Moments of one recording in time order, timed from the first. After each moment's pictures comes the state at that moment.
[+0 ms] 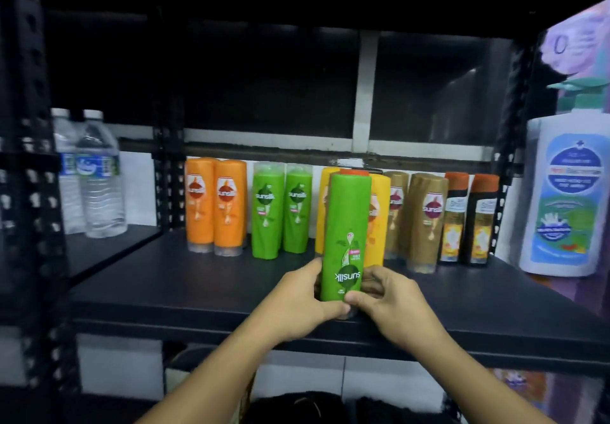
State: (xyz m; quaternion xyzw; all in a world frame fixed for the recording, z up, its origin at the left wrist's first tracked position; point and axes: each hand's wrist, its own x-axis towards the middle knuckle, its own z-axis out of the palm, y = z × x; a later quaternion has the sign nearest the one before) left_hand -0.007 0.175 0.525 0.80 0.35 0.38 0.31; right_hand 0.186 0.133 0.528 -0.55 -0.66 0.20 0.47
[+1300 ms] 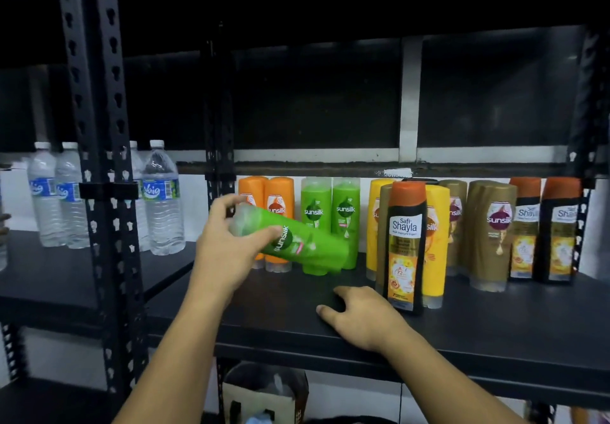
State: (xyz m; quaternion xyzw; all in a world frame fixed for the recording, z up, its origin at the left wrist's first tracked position) left_hand -0.150 0.176 0.601 0.58 0.40 0.68 0.21; right_hand 0.077 0.192 0.537 -0.62 -0.76 0.07 0.18
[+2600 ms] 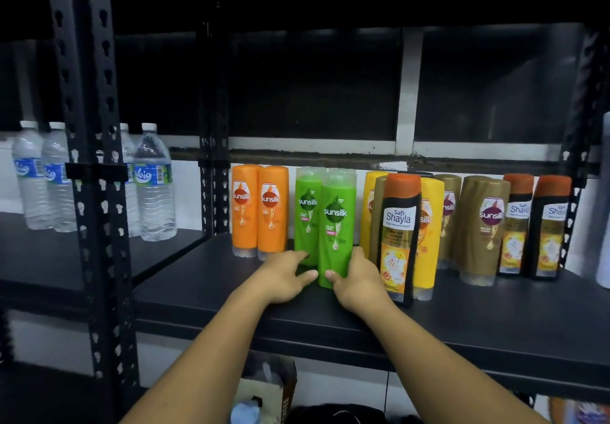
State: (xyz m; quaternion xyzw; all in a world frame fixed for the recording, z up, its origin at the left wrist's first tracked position) left_hand -0.099 0.257 0.544 0.80 0.55 0.24 0.12; right_hand 0.073 0.223 0.540 -0.65 -0.64 0.14 0.39
